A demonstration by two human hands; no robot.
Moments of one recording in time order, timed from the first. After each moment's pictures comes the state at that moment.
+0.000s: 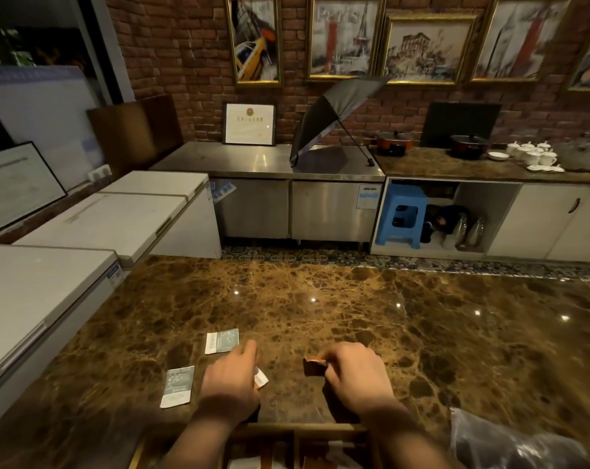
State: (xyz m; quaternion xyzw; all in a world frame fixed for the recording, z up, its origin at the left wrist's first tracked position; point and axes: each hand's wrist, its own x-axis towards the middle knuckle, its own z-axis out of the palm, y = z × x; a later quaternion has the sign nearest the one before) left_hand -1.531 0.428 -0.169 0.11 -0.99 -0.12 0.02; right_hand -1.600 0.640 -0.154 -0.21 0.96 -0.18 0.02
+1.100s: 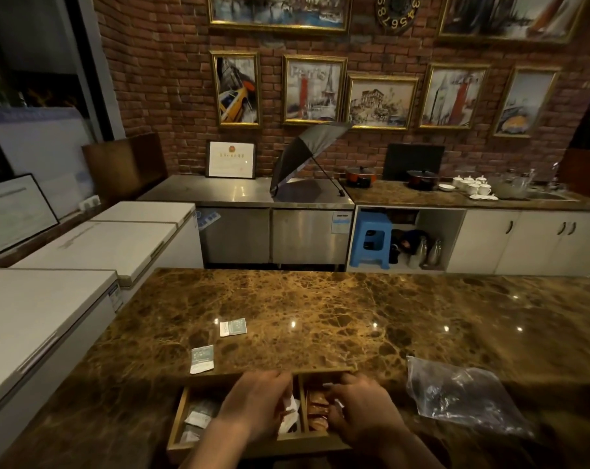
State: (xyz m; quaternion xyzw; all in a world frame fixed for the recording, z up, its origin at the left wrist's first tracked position) left_hand -1.404 0.464 -0.121 -0.10 -0.99 -0.11 -0.01; right_hand -1.437 0.676 -0.125 -0.24 0.96 -0.10 0.05
